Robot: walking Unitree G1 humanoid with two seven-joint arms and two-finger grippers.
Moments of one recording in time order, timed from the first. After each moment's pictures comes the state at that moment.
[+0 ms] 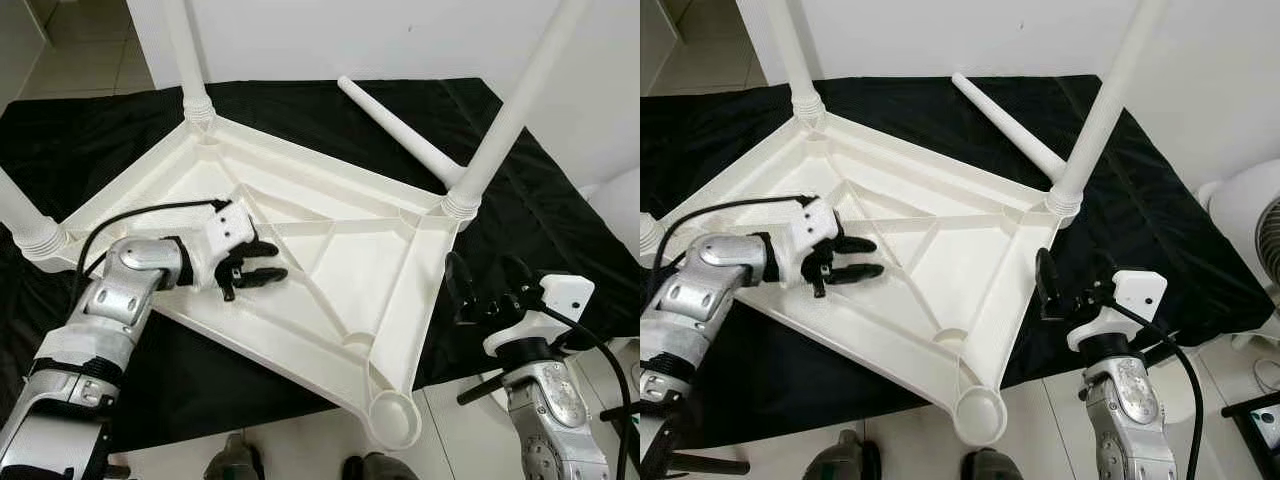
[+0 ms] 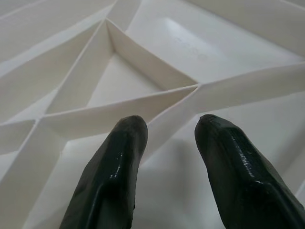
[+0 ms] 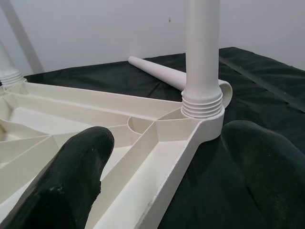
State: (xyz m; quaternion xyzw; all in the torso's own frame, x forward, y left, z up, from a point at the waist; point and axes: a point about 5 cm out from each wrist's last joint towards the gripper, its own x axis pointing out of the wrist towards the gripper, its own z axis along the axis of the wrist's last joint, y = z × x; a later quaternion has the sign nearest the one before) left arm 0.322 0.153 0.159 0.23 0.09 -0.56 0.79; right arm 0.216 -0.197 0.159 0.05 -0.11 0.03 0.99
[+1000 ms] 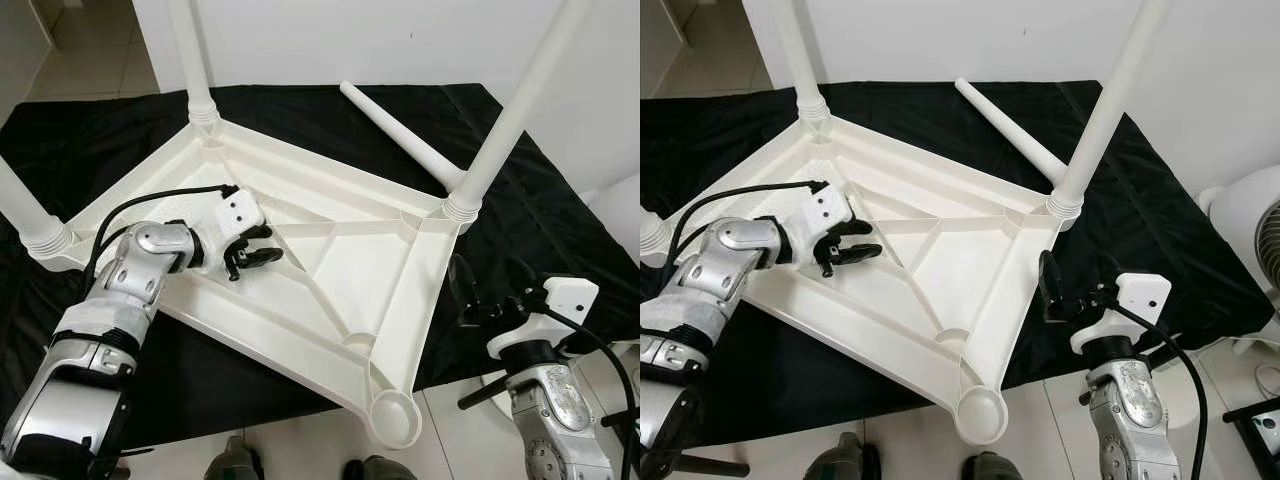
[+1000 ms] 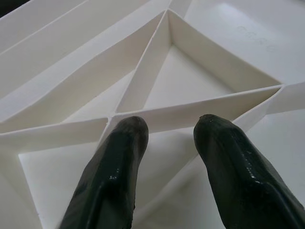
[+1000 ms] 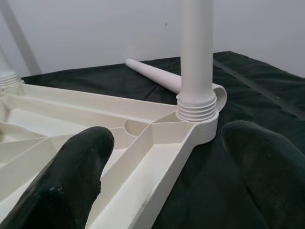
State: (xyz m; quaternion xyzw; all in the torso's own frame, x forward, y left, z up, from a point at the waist) left arm 0.350 0.149 0.165 0.27 0.09 -0.48 0.83; right arm 0.213 -0.204 0.160 0.04 -0.11 0.02 0.99
